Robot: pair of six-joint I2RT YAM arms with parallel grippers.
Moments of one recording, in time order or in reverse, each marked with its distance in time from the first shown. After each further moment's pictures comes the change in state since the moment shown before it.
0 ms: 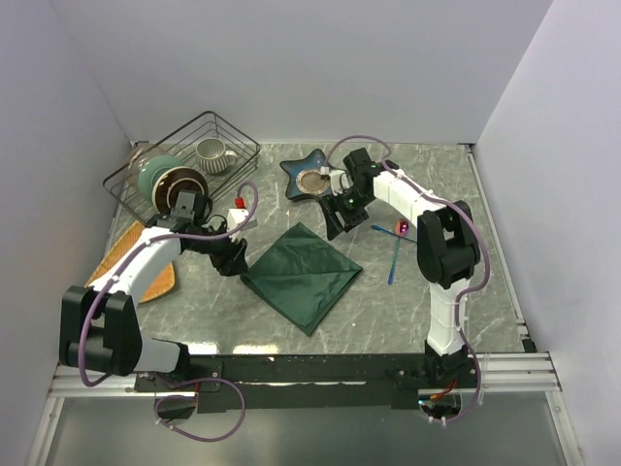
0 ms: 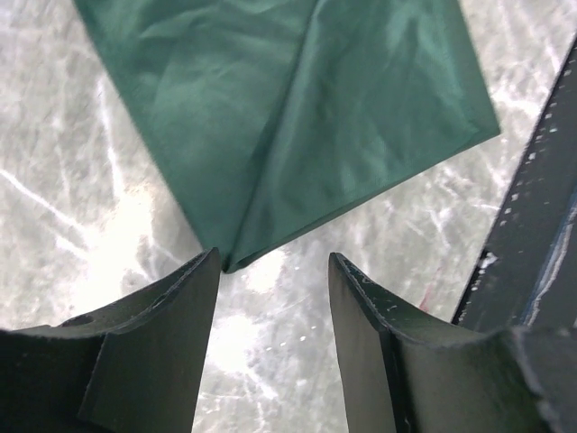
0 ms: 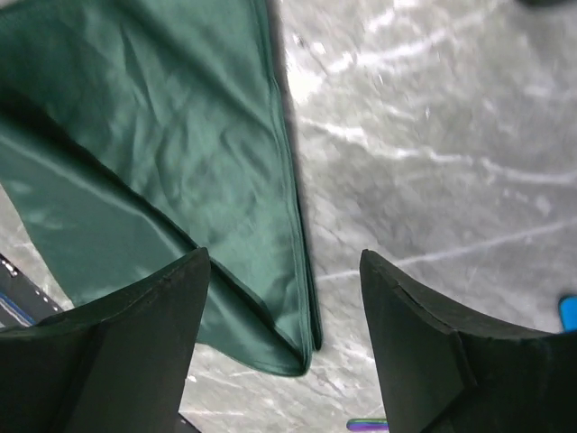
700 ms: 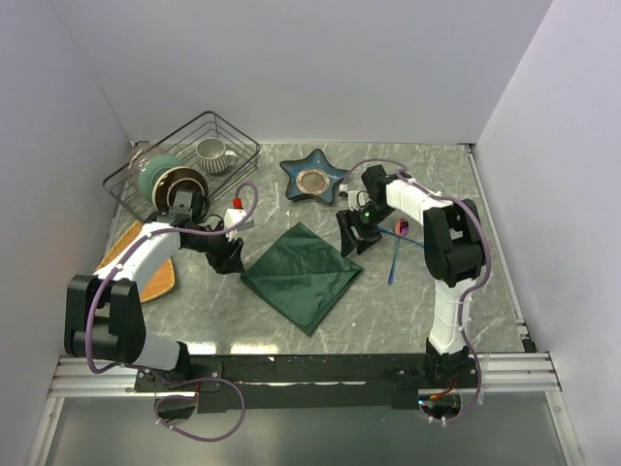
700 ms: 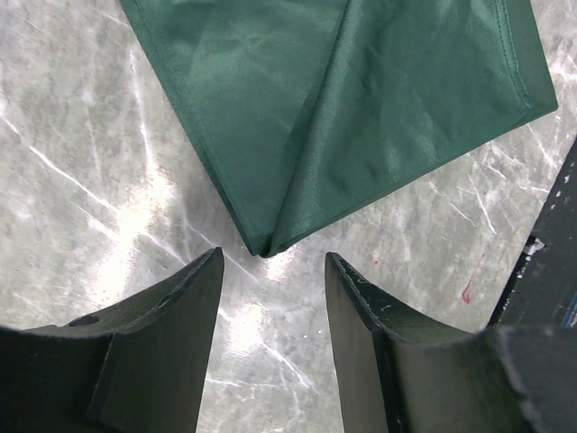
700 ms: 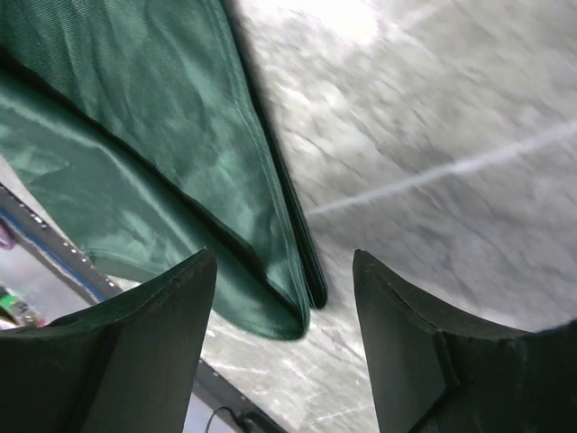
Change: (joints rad) left arm 0.052 0.071 0.010 -0.004 -0.027 0.093; right arm -0.092 -0.013 -0.187 -0.033 -0.098 0.023
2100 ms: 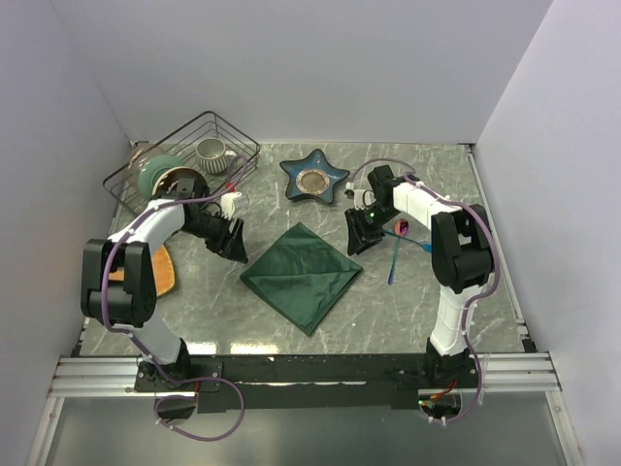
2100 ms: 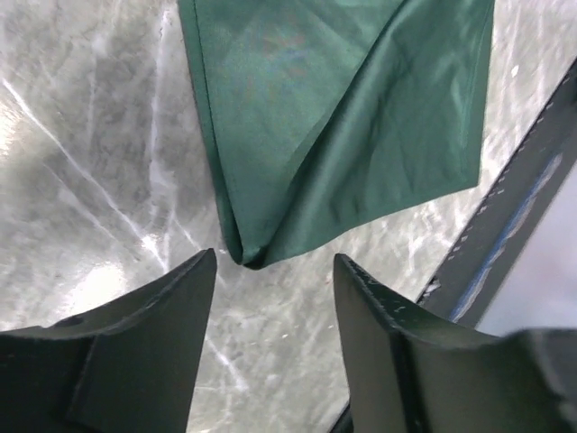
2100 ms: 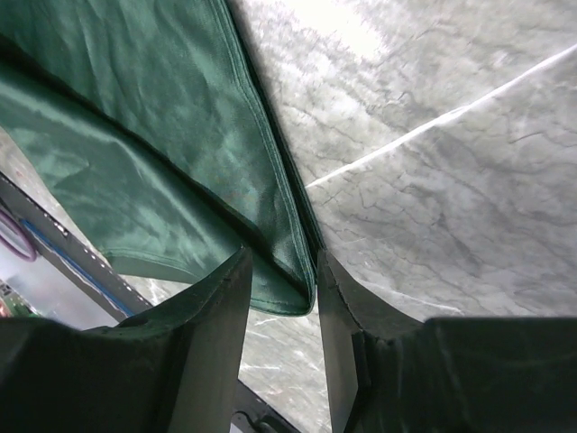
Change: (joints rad) left arm 0.047 0.235 0.188 -0.097 0.036 -0.311; right arm -0.034 -0.082 -0.073 0.048 -0.012 0.056
